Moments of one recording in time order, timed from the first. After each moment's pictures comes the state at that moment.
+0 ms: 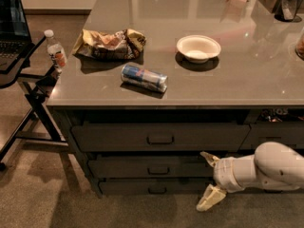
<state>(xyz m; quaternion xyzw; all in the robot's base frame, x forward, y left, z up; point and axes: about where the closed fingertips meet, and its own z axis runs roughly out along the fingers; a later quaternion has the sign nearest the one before) 0.433 -0.169 0.563 -0.60 0.72 0.18 0.30</state>
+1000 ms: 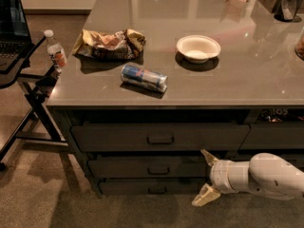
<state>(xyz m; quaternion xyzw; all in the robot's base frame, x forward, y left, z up) 0.456 -0.173 0.540 -0.58 0.73 0.12 0.34</state>
